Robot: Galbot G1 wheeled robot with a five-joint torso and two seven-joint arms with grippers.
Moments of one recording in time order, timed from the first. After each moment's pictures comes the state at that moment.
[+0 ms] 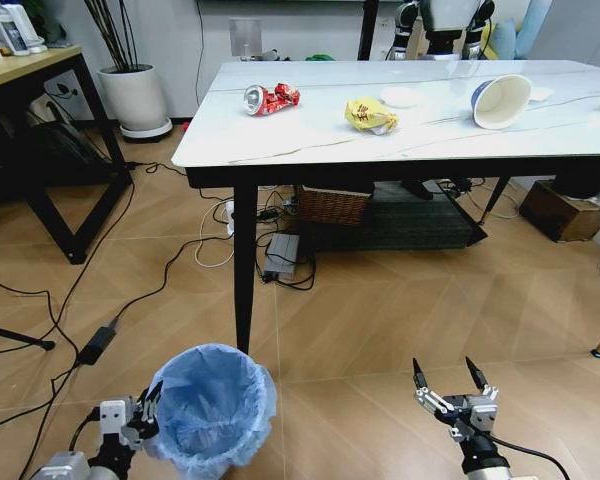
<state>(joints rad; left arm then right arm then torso) 2.00 -1.21 -0.73 -2.26 -0.39 0.16 -0.07 -1.86 1.59 0.76 2.03 0.14 0.35 -0.26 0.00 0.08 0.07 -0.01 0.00</state>
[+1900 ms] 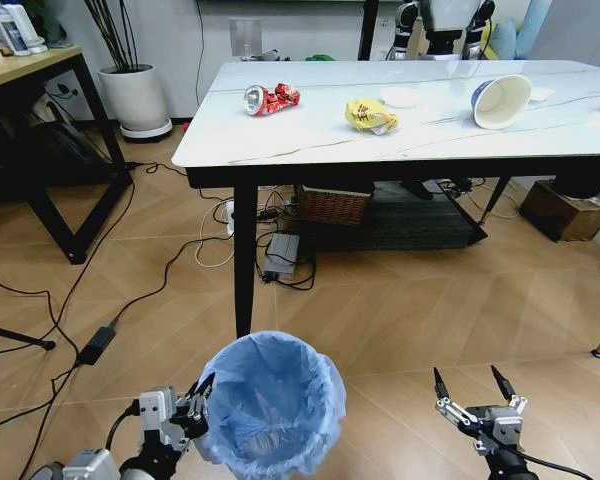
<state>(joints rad) 2.03 -1.09 -0.54 -2.50 -0.68 0.21 -0.23 -1.92 1.61 0.84 2.07 0.08 0.36 -0.26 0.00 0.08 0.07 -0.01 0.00</state>
